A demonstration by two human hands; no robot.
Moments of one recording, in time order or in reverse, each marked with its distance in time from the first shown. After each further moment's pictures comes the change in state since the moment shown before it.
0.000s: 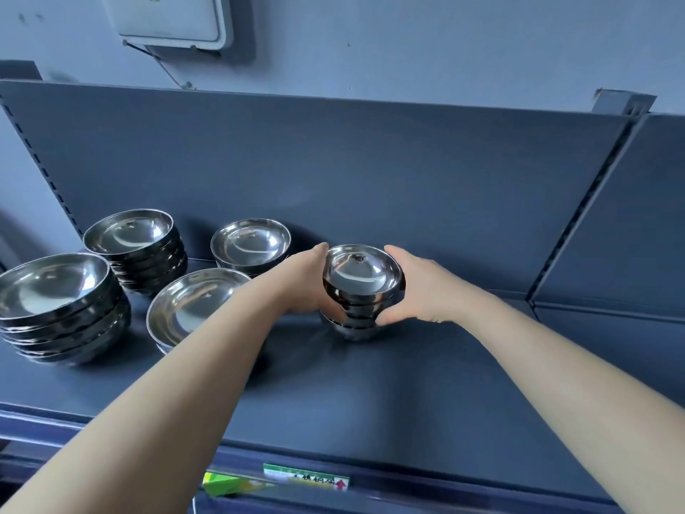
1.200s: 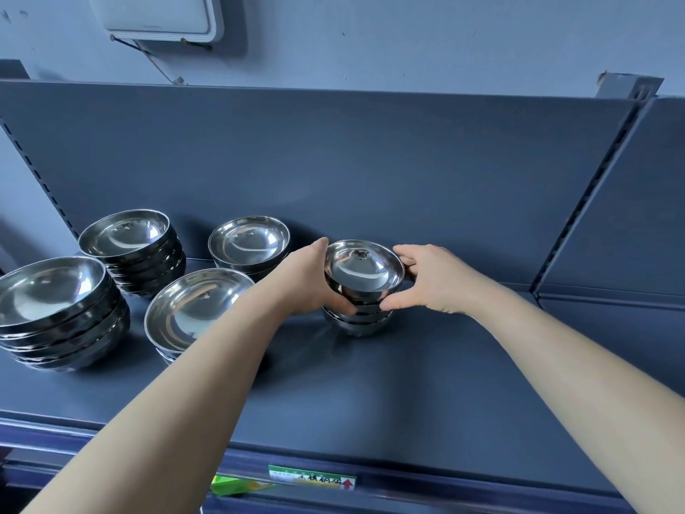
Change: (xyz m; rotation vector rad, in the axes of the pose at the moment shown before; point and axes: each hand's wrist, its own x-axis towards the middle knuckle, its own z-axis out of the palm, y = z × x) left_hand -0.003 0.003 0.006 -0.061 0.067 -0.027; right_hand 0.015 0.024 0.002 0.139 0.061 -0.078
